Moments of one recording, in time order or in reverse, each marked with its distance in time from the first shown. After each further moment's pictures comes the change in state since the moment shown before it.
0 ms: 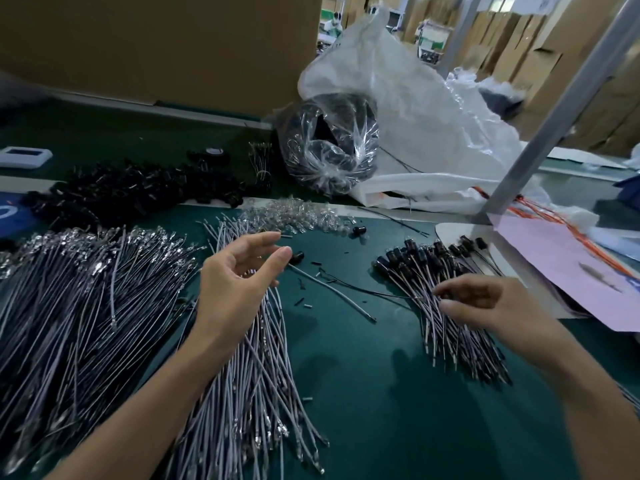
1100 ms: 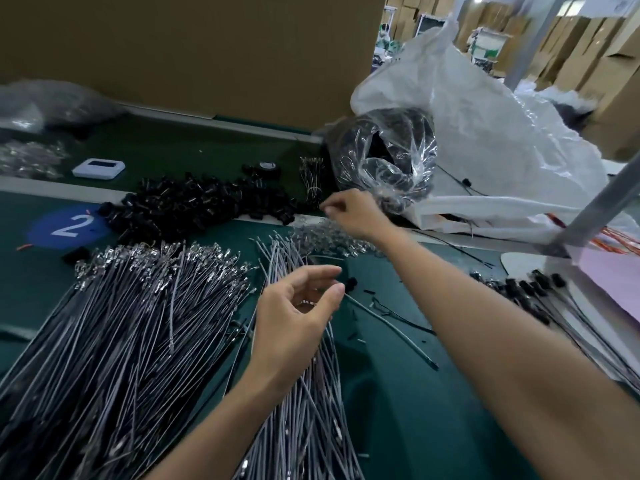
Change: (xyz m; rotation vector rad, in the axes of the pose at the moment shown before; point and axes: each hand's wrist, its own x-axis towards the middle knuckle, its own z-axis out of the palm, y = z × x) left_hand 0.002 -0.006 0.001 0.048 0.020 -0.026; right_hand 0.240 -0.094 0.164 -0.468 -0.056 -0.399
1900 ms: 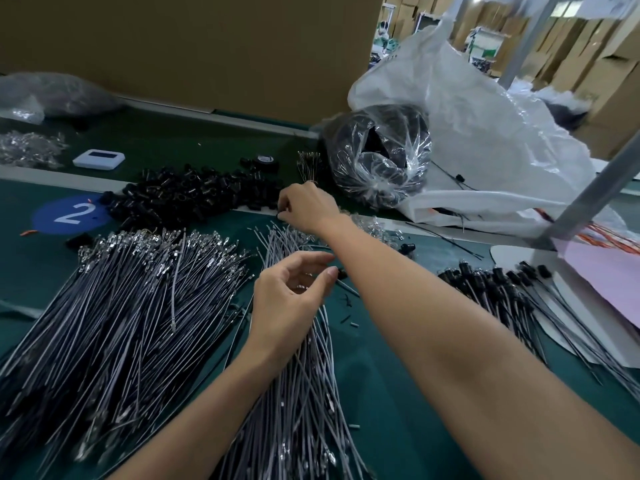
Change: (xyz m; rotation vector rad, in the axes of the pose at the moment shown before) left_hand 0.001 0.000 0.002 -0.033 0.018 0.022; right_hand 0.006 -0.058 0.035 -0.337 -0.084 -0.126
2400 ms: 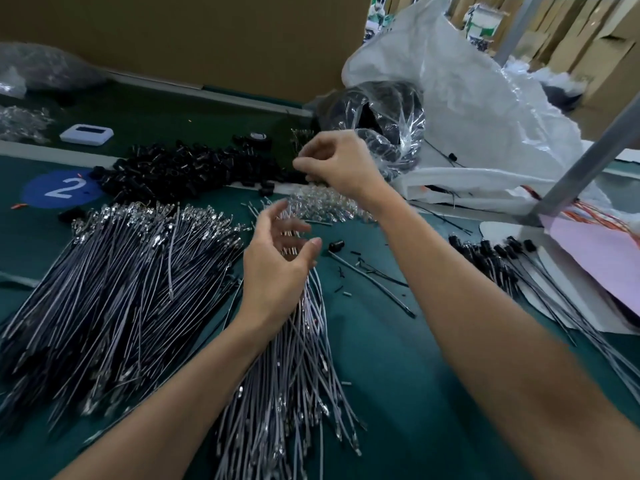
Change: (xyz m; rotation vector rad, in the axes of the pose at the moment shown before) left_hand 0.001 0.002 -0.004 0.088 0.096 0.016; right_hand -0.061 0.014 -0.059 0.665 0.227 0.047
